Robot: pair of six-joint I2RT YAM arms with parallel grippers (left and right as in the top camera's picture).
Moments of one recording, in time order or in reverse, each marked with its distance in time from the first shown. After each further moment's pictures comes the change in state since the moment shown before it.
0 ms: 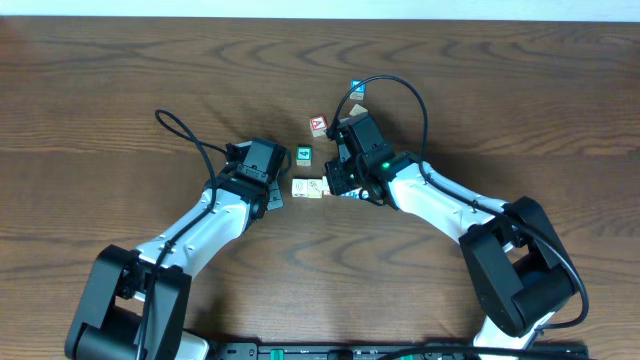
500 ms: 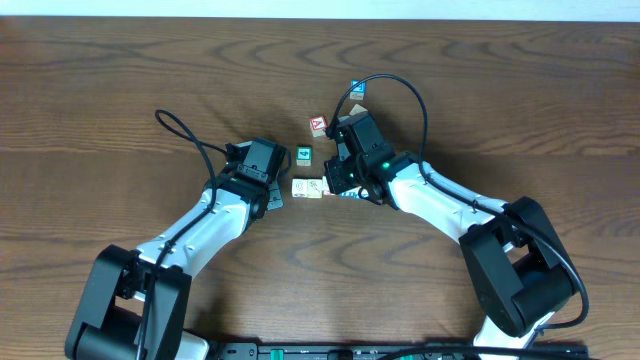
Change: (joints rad) left arm 0.000 0.000 0.000 0.000 0.000 0.000; right arm 0.000 0.000 0.000 0.008 0.000 -0.008
